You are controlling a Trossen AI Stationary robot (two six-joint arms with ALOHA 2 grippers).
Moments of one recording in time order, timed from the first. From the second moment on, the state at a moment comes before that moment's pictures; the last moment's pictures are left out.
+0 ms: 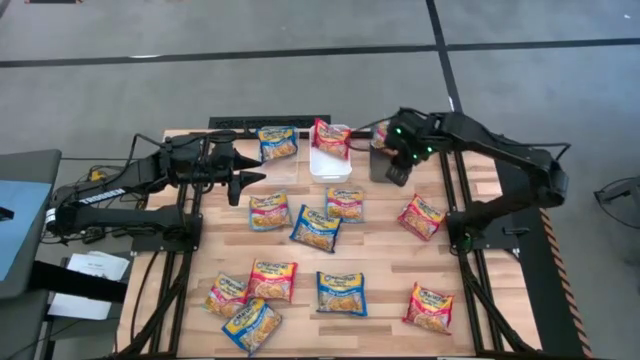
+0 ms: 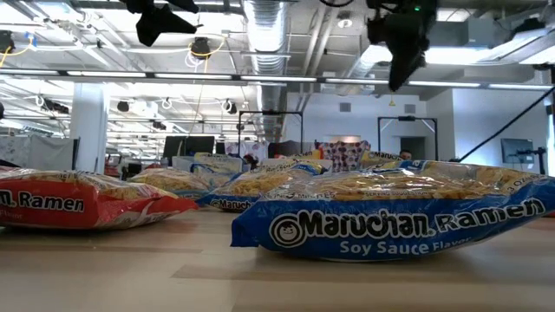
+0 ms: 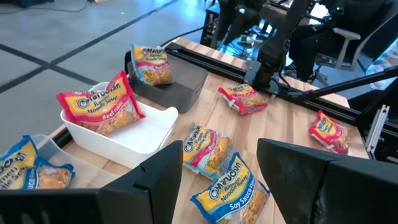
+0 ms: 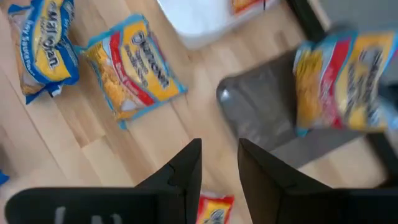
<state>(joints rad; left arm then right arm) 0.30 0.78 0.87 -0.35 0.01 -0.22 -0.46 1.33 1.36 -1.17 0.05 0.08</state>
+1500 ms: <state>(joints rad) 0.19 0.83 0.87 -0.52 -0.01 -0.61 -0.21 1.32 1.12 -1.02 0.02 0.07</state>
